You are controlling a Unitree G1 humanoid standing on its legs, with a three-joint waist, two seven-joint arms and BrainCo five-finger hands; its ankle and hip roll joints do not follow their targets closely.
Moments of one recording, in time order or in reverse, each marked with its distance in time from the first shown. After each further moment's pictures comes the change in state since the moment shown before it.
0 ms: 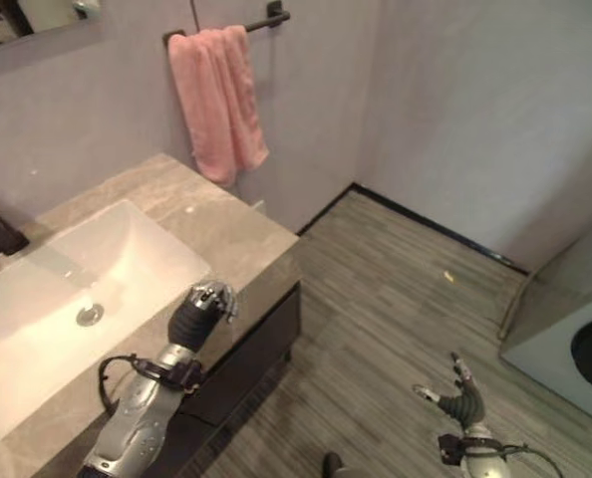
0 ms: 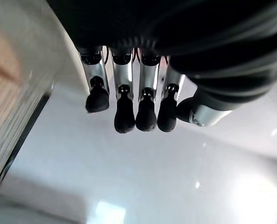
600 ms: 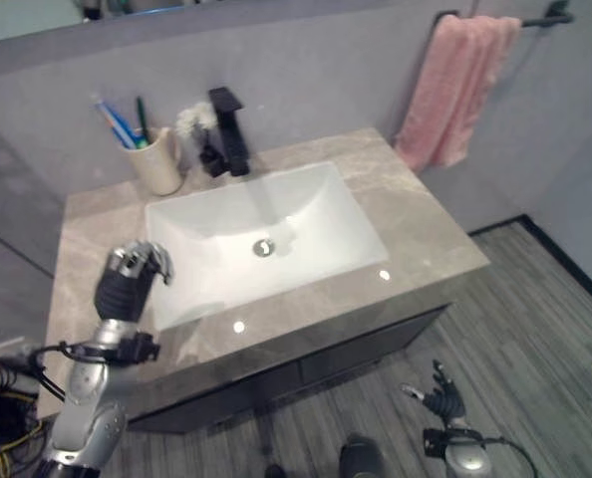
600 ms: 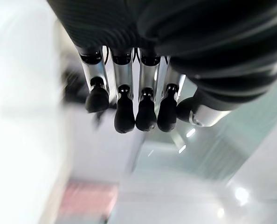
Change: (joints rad) left arm 0.128 0.037 0.281 -0.135 0.053 -0.045 0.055; right arm -0.157 0.114 0.002 0.186 0.169 0.017 0.087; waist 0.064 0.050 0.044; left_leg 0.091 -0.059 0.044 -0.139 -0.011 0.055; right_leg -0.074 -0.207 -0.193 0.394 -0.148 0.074
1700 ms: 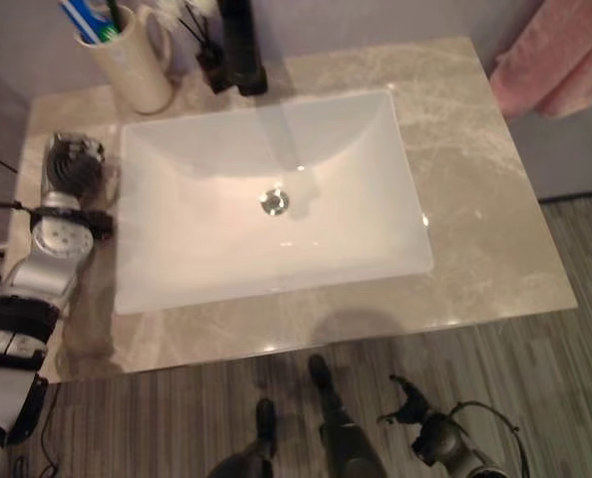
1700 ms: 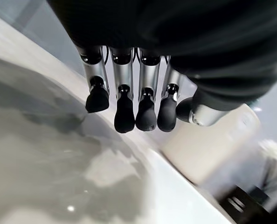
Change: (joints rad) left arm -0.783 0.359 -0.104 0.733 0.523 0.235 0.441; right arm -0.184 -0.190 0.504 0.285 -0.362 0.063 0.053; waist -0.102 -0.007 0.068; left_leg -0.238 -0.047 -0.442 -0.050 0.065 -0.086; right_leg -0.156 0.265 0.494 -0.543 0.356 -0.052
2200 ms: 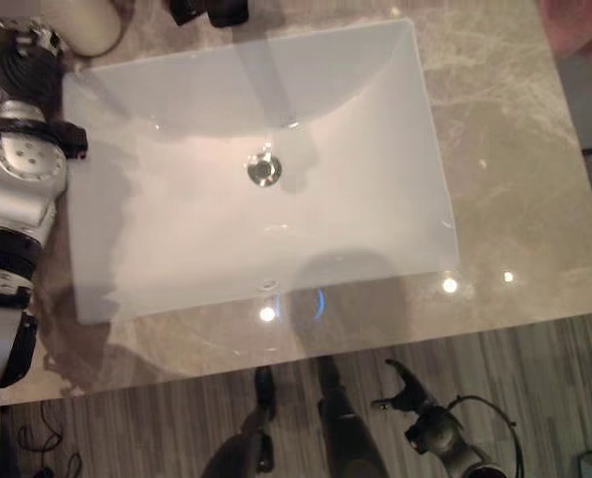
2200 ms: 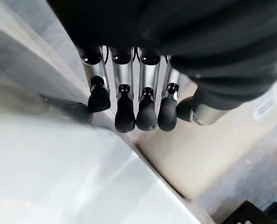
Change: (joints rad) left arm -0.458 0.018 -0.148 0.223 -0.061 -0.037 0.054; right arm -0.005 0.006 -0.013 -0.067 0.080 -0.036 -0.069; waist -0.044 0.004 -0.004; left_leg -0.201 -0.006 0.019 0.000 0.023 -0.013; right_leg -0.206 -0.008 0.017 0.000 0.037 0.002
